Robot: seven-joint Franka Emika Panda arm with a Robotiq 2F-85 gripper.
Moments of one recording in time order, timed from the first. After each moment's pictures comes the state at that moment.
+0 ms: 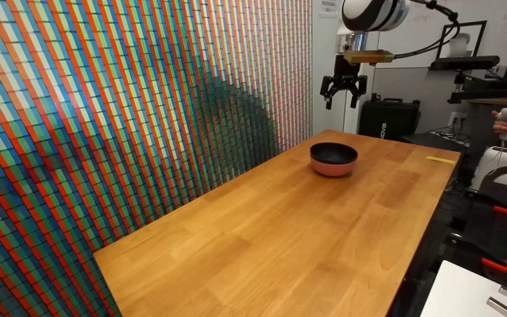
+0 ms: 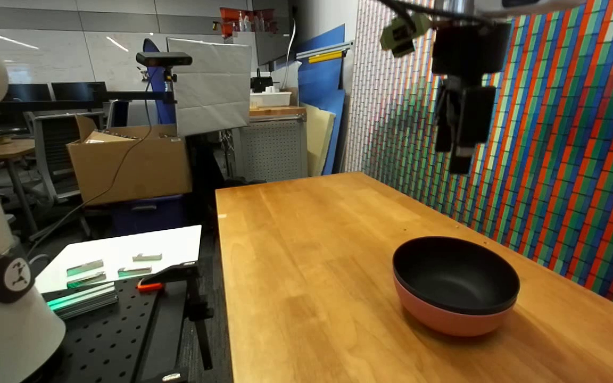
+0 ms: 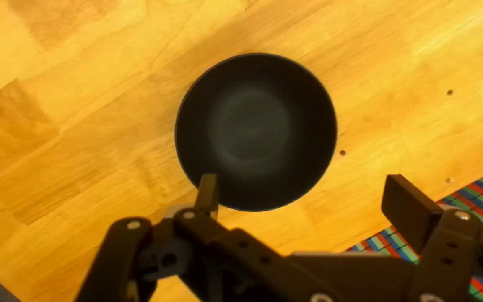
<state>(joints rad) -0.02 0.17 -0.06 -2.02 0.10 2.22 0.32</state>
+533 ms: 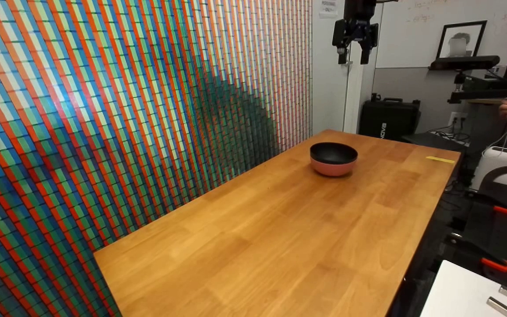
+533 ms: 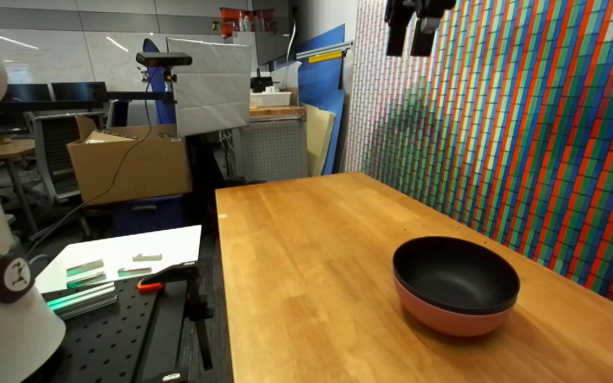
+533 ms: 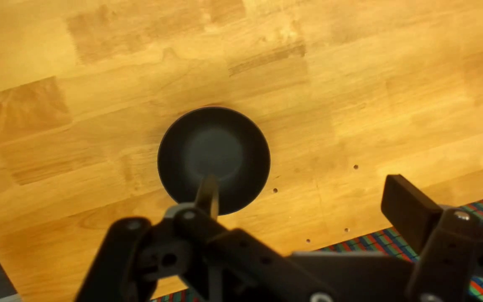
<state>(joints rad) -0.01 -0.03 -0.02 -1.91 0.10 1.83 0.13</state>
